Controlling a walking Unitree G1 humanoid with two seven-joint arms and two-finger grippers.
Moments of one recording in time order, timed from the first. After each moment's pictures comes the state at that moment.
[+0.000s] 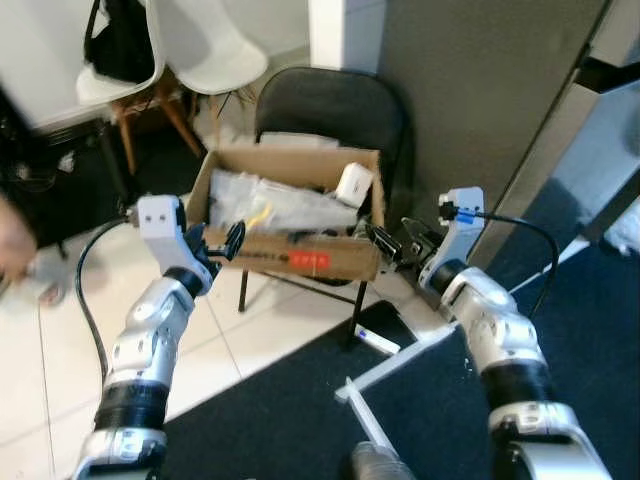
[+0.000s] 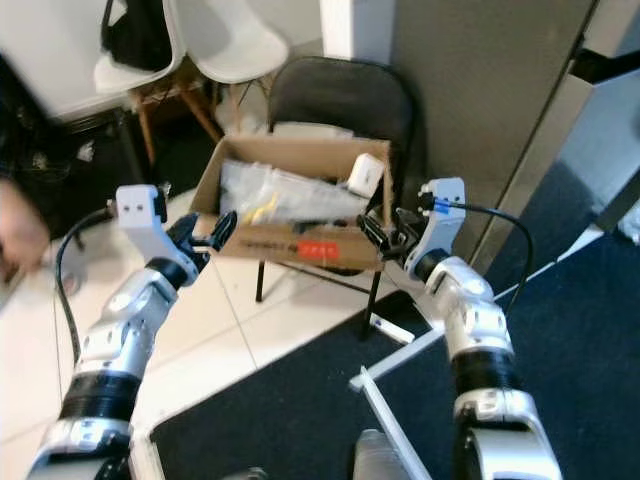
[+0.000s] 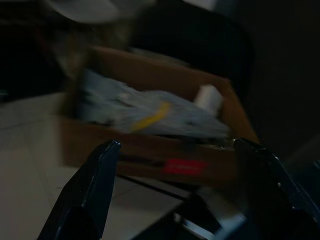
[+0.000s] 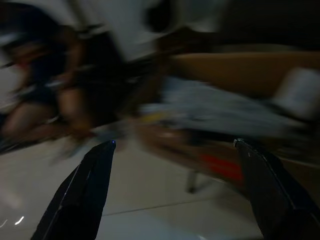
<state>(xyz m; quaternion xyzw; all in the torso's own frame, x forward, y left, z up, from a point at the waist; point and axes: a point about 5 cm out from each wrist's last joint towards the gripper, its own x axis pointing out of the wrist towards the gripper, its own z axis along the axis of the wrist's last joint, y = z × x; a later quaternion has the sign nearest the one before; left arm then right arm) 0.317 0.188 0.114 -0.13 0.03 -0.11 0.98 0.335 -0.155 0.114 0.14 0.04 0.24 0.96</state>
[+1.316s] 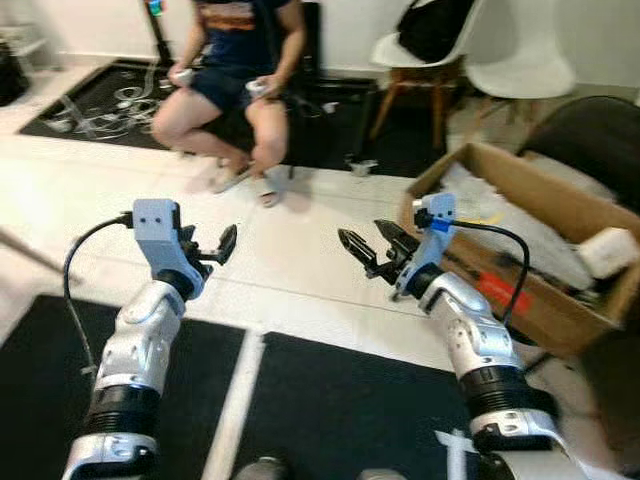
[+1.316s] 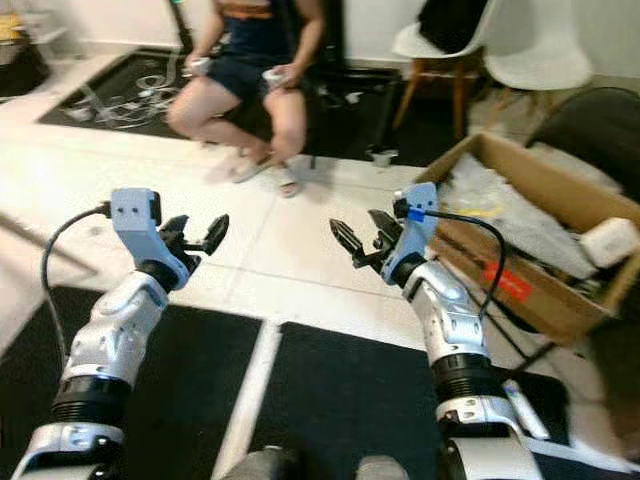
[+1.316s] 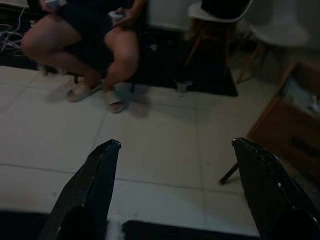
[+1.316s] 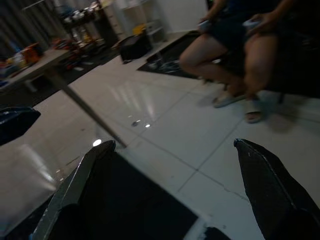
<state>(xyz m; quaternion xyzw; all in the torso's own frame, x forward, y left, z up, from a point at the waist) 0.317 0.181 0.113 -0.08 0.03 -0.13 0.99 0.332 -0.146 0.120 0.12 0.02 0.27 0.95</state>
